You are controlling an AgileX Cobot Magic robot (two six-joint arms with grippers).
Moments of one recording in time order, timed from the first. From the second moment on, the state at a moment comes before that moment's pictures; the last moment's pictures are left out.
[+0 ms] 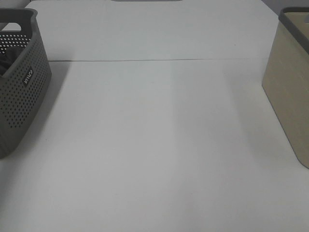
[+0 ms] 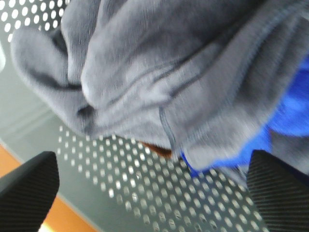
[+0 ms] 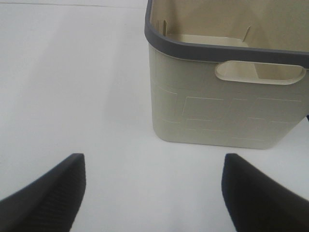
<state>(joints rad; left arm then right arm) 0.10 1.87 -1.33 0.54 0.57 1.04 0.02 -0.01 -0.50 -0.08 1.06 0.01</state>
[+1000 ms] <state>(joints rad) 0.10 2.02 -1.43 0.49 0.61 1.06 0.02 -0.01 -0.50 -0.08 1.06 0.01</state>
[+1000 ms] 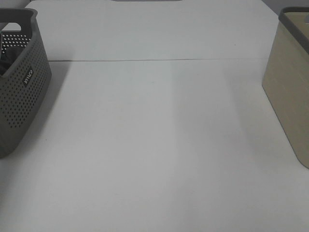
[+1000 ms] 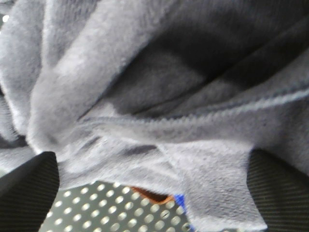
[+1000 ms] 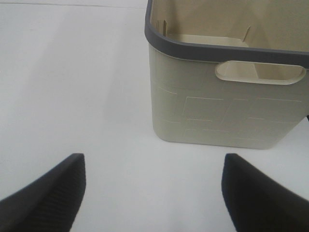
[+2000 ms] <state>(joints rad) 0.11 2.07 -1.43 0.33 0.62 1.10 0.02 -0.01 -0.50 -0.08 1.06 0.01</state>
